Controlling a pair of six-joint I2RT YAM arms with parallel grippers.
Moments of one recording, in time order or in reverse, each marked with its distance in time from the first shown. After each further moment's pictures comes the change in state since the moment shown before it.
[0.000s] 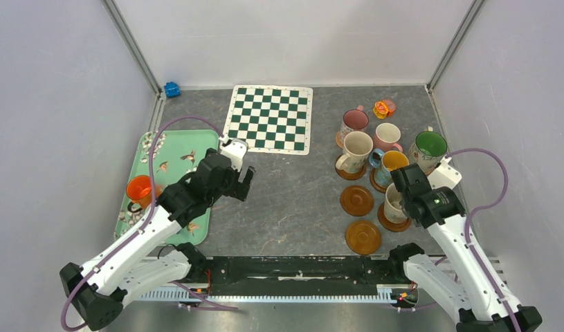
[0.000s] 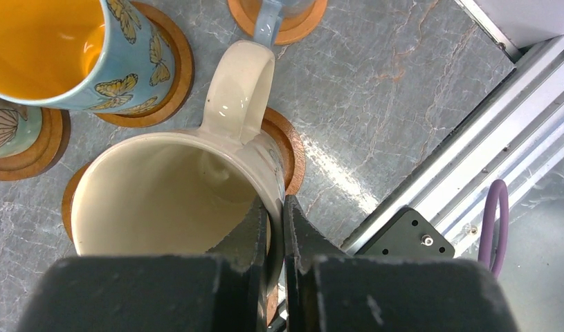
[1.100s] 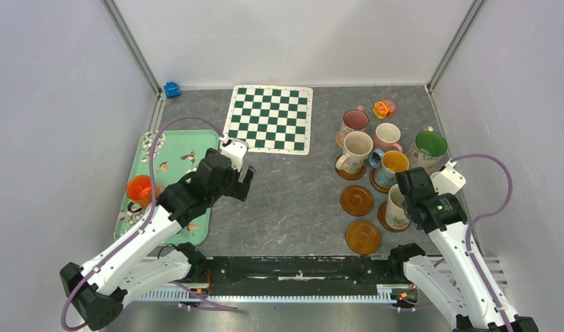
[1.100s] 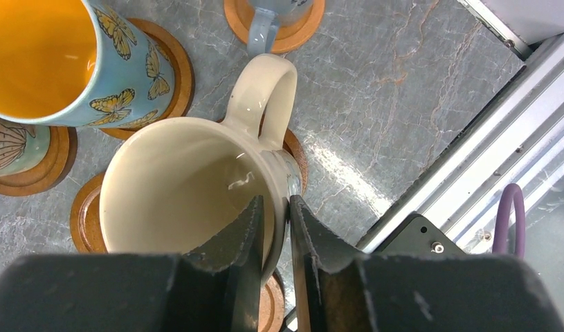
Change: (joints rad) left arm 0.000 0.002 0.000 0.000 0.000 0.000; right arm -0.053 -0.052 -0.049 0.056 -0.012 -0.027
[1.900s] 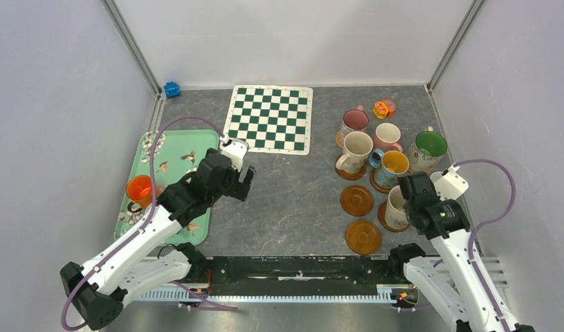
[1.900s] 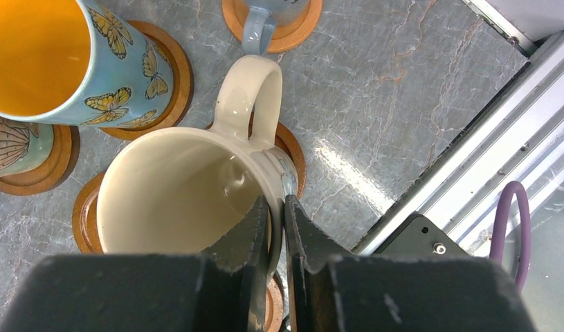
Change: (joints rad) left arm 0.000 0.004 0.000 0.000 0.000 0.000; right arm -0.002 -0.056 -0.021 -0.006 0.002 0.003
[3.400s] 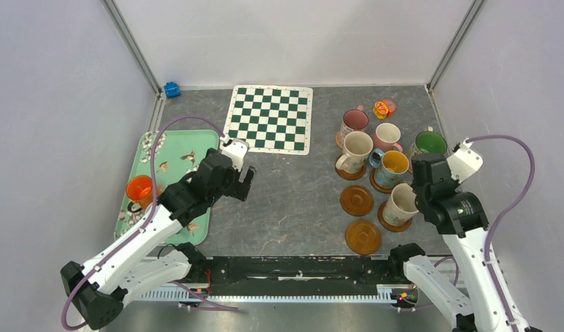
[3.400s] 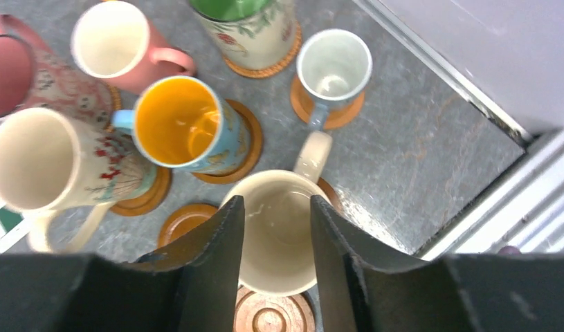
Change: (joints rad) left arm 0.000 0.005 0.000 0.000 -0.002 0.000; right arm 0.000 0.059 0.218 0.065 0.062 -0.127
